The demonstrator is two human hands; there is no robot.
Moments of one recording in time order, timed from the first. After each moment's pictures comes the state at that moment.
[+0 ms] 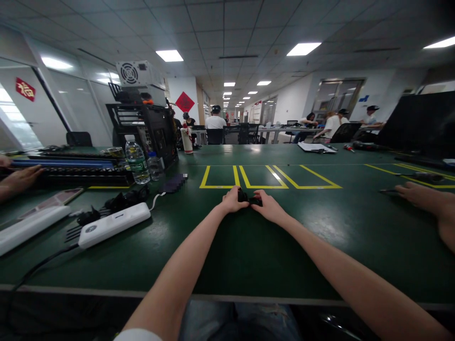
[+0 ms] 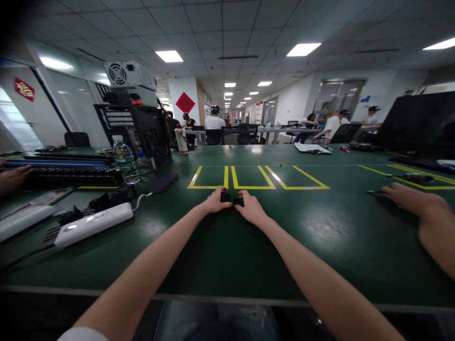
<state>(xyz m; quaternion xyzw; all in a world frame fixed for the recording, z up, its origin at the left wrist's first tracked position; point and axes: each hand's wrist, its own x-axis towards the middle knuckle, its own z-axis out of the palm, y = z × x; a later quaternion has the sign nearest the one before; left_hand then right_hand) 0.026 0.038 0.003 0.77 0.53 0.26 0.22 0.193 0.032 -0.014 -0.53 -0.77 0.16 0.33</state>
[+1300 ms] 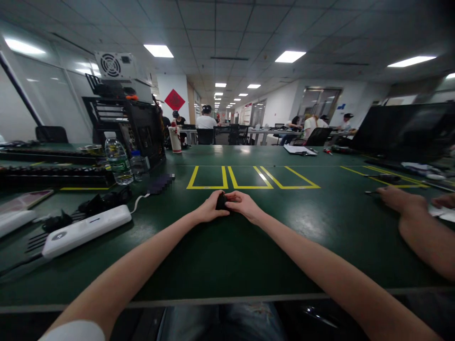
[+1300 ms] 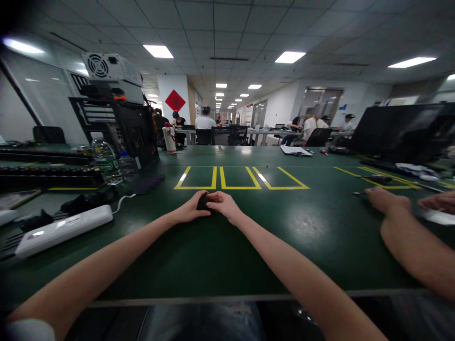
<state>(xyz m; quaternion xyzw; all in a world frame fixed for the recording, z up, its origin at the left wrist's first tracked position) -0.010 0.022 -0.008 0.83 0.39 0.32 0.23 0.159 0.020 -0.003 -0.36 -0.64 0.52 0.43</state>
